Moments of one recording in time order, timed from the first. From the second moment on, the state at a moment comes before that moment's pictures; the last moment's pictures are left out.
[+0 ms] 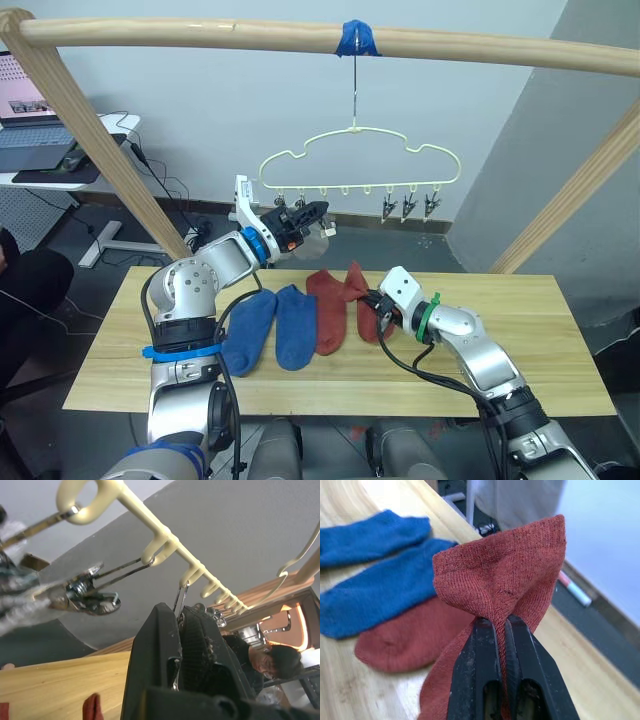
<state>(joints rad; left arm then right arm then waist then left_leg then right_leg) -0.67 0.22 0.33 0.12 -0.88 1.03 -0.36 -0.27 -0.31 0.29 -0.01 -0.06 0.30 0.66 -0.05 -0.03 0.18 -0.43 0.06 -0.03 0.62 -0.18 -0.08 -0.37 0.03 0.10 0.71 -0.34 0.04</state>
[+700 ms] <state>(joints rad) -0.71 0.21 0.36 0.17 -0.92 1.08 -0.32 -0.40 -0.26 0.32 -0.17 -0.06 0.39 0.62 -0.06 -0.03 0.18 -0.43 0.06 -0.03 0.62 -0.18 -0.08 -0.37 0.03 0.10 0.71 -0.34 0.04</state>
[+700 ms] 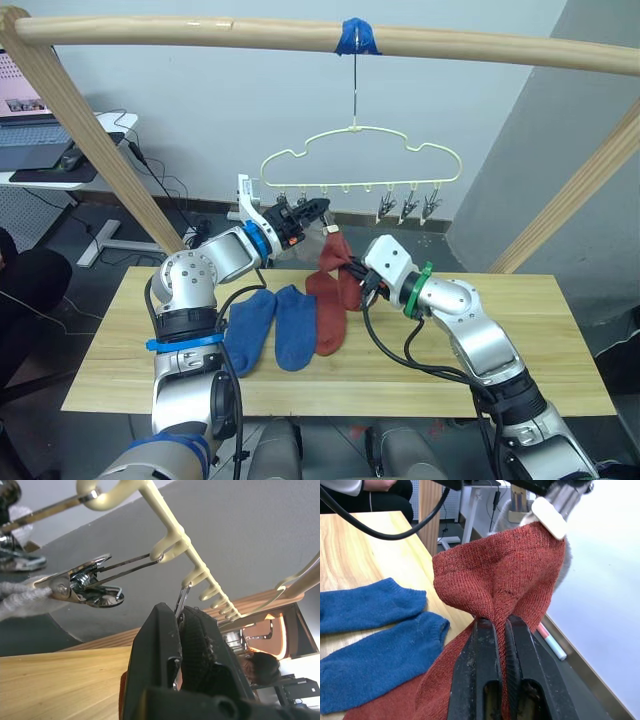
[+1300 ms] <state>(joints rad) -0.71 0.24 0.31 0.16 -0.90 1.04 -0.39 -0.46 -0.24 0.32 -0.12 -0.06 0.39 0.60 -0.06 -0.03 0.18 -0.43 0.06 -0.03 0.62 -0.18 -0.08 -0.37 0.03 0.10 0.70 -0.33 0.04</state>
